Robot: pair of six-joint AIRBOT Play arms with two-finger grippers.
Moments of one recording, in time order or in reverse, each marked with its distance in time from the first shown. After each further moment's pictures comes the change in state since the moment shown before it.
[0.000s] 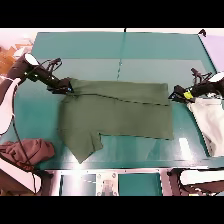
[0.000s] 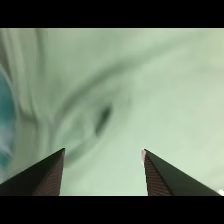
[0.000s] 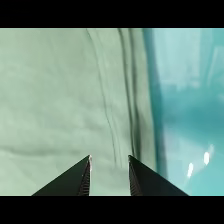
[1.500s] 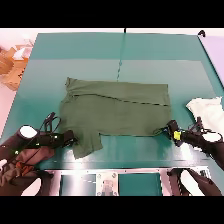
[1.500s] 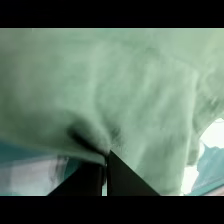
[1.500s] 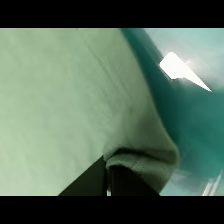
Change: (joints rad) left arm -0.077 0.868 -1.331 -0.242 0.521 -0.116; right arm -0.058 0.686 -1.040 0.323 -0.402 0.214
